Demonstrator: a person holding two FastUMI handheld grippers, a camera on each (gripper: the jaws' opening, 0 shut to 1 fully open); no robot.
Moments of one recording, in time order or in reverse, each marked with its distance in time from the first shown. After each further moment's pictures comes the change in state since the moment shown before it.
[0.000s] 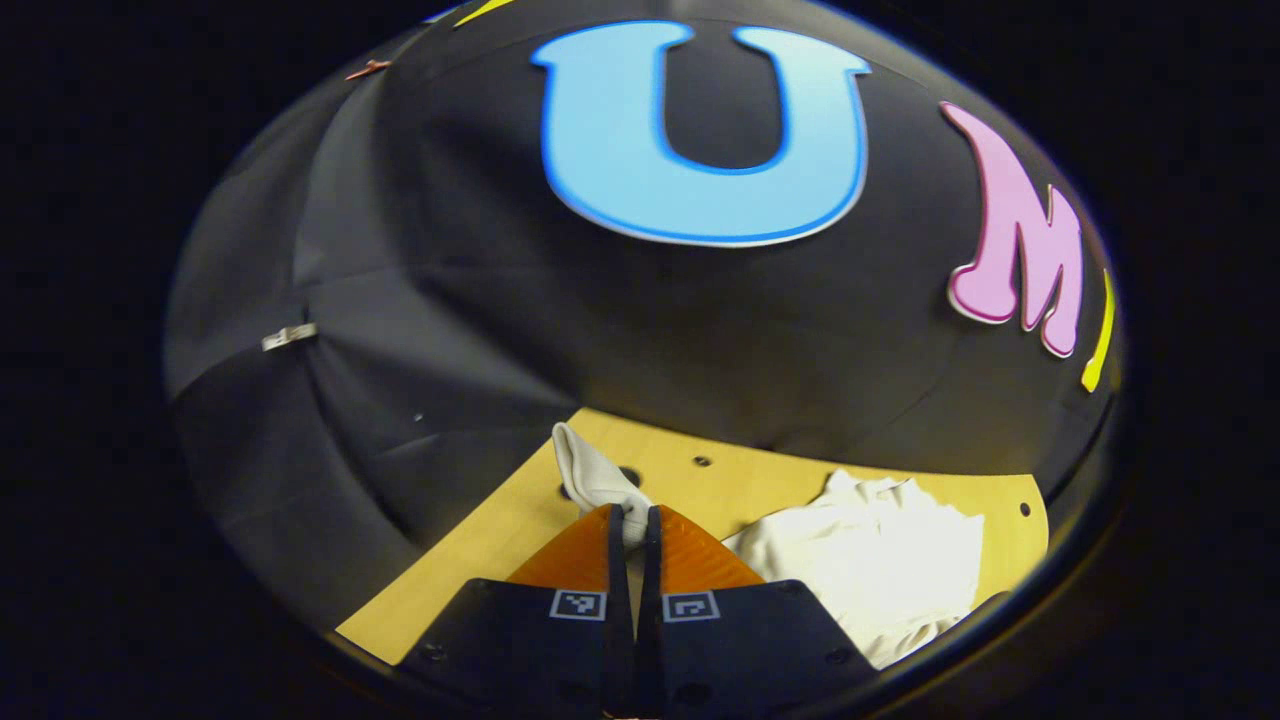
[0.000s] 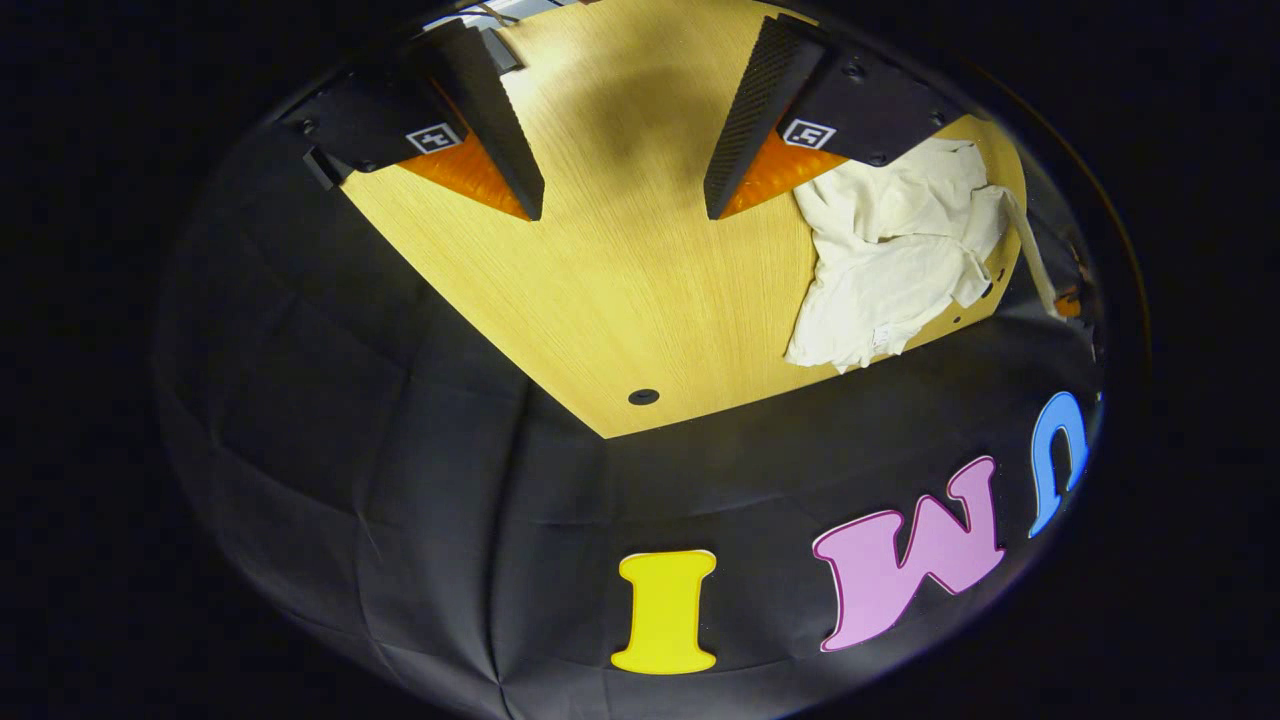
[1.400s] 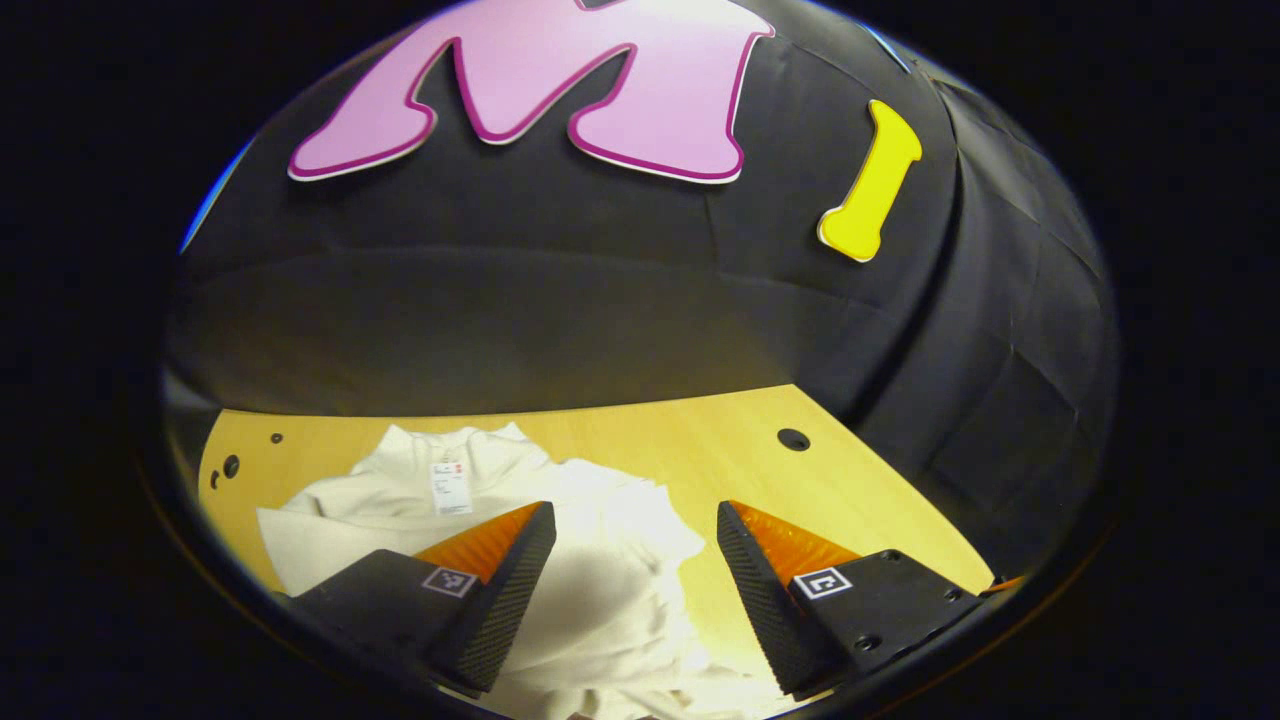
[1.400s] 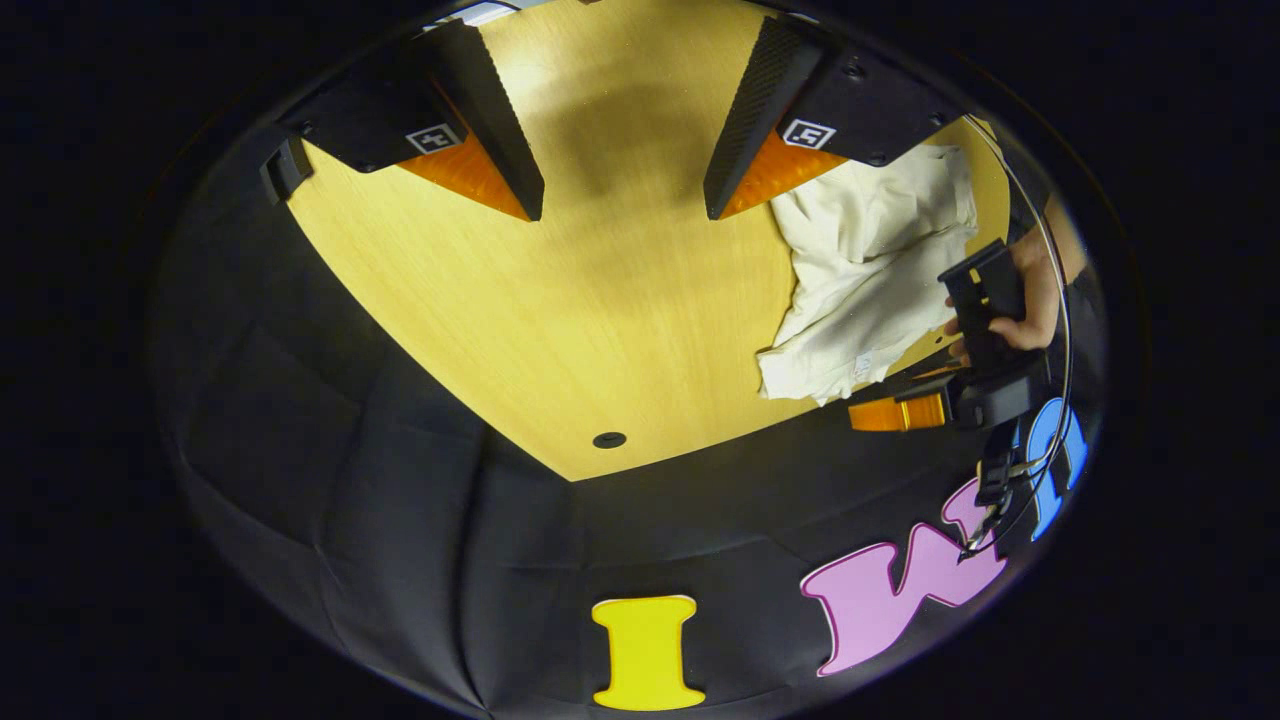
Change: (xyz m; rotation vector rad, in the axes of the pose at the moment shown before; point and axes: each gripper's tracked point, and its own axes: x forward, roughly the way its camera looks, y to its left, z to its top) left arm -0.049 -0.377 -0.130 0.229 0.162 -0.604; right arm 0.034 0.046 -0.030 -0.003 0.113 0.114
